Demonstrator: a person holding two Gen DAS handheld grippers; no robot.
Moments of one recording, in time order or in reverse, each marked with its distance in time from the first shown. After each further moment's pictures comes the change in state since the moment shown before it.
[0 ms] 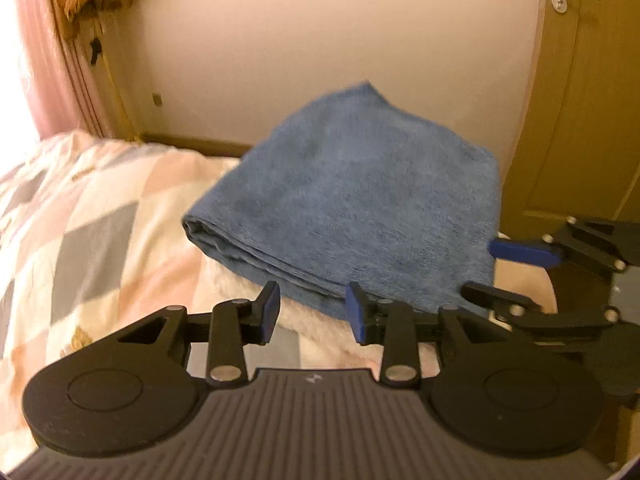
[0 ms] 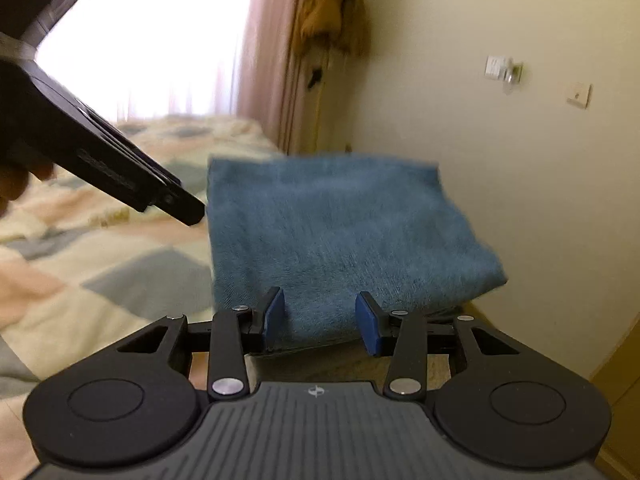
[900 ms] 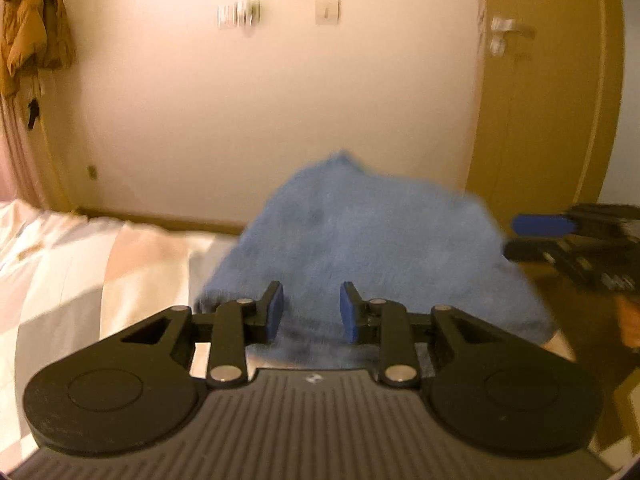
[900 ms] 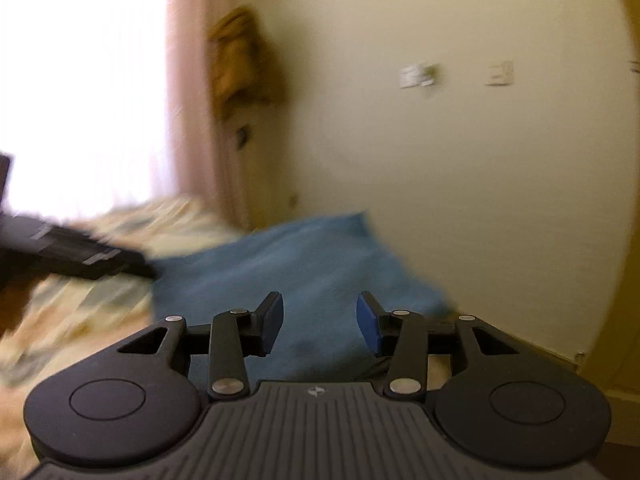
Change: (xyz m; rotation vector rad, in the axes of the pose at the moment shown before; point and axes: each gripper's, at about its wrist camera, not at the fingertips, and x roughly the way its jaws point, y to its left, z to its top) left arm 0.043 0.077 0.006 0.130 -0.220 -0.204; right arm 0.018 -0.030 0.020 0.242 -0.123 -0.081
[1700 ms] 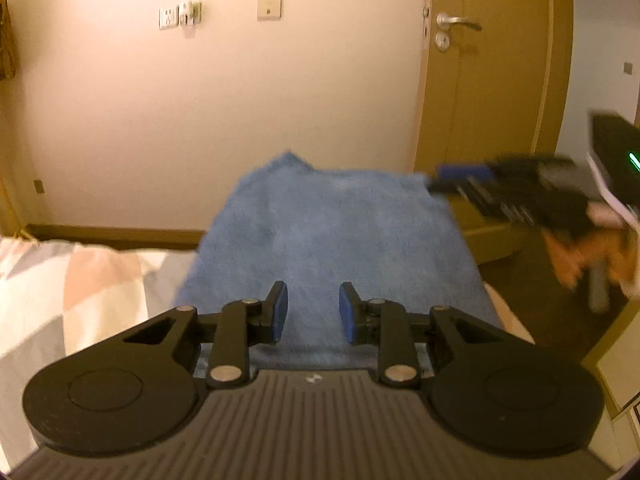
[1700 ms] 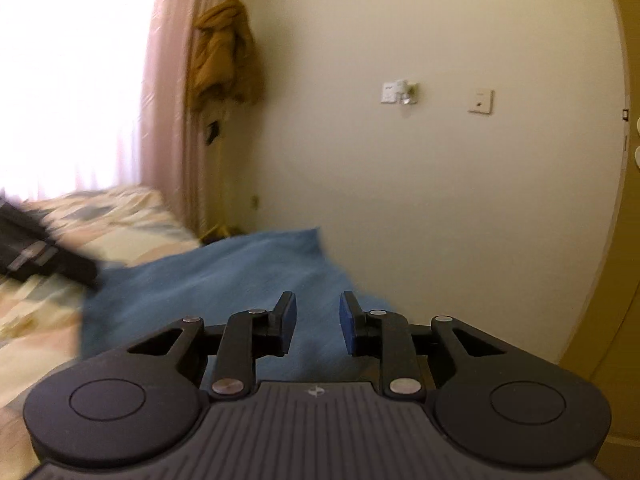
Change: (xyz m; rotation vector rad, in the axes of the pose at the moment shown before) left arm 0.001 0.003 0.016 0.065 0.003 -0.189; right arm 0.035 -0.019 0.029 -0.070 -0.049 -0.170
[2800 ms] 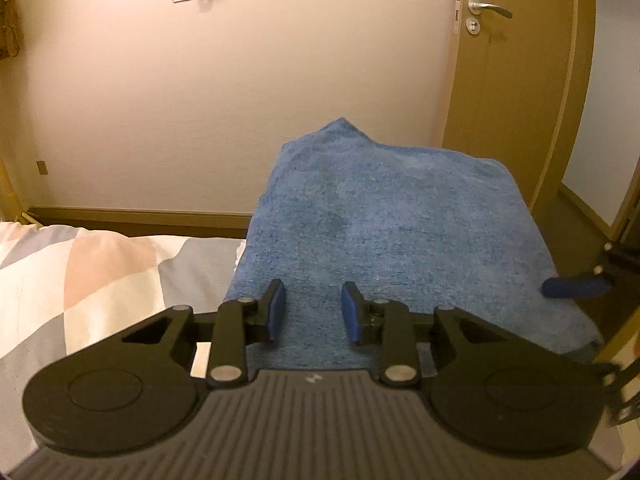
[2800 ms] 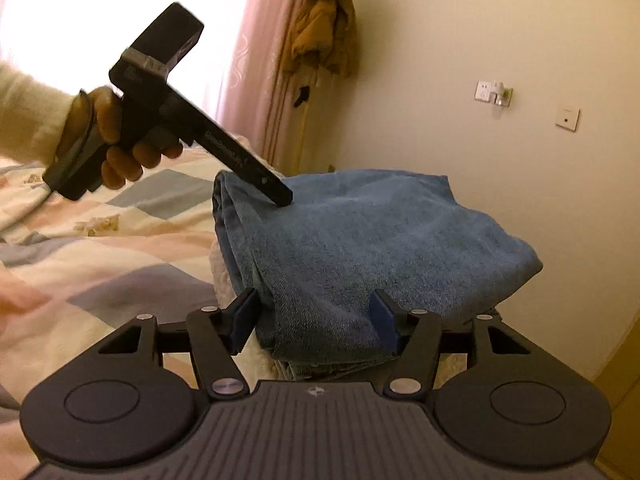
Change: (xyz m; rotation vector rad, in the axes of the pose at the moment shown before) left arm 0.044 0.061 0.013 -0.020 0.033 0.002; right arm -0.046 0.089 -0.068 -0.188 0.074 0.193
